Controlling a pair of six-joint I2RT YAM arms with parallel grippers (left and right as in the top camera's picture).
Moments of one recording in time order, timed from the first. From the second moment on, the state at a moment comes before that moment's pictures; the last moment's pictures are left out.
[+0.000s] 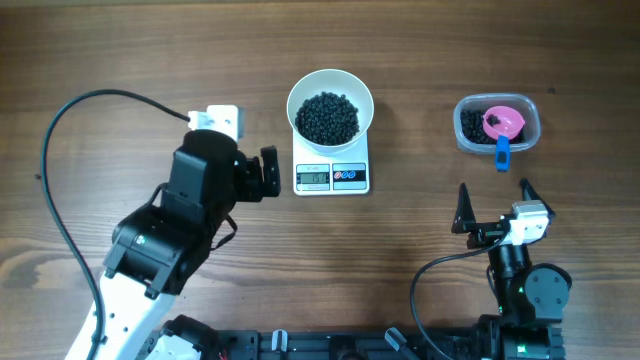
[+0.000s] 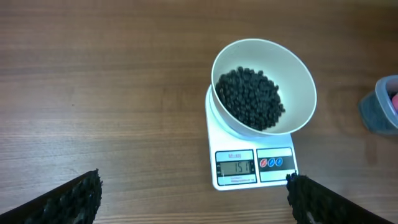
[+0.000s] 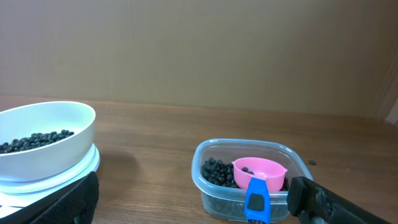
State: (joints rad) left arm -0.44 1.01 1.04 -0.75 -0.19 -0.34; right arm -0.07 0.02 0.01 0.00 -0.13 -0.04
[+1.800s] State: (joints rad) left arm -0.38 0.67 0.85 -0.81 -0.25 -0.33; right arm -0.07 0.02 0.01 0.00 -0.13 -0.04
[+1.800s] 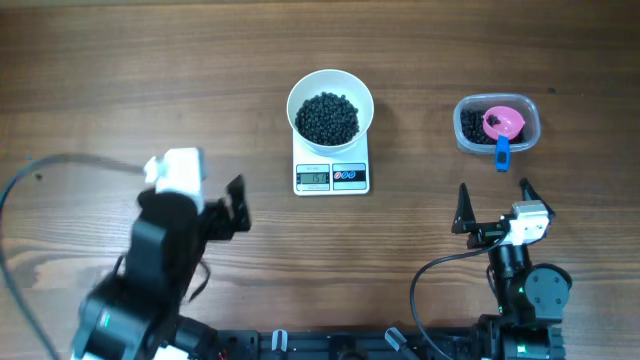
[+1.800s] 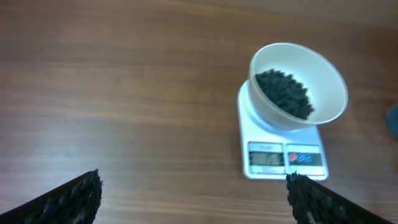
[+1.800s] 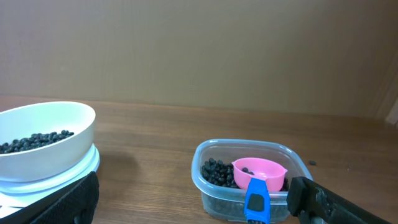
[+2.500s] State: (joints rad) left arm -0.08 0.30 0.31 -0.49 0.06 -0.10; right arm -0.07 0.02 0.01 0.00 -0.13 -0.04
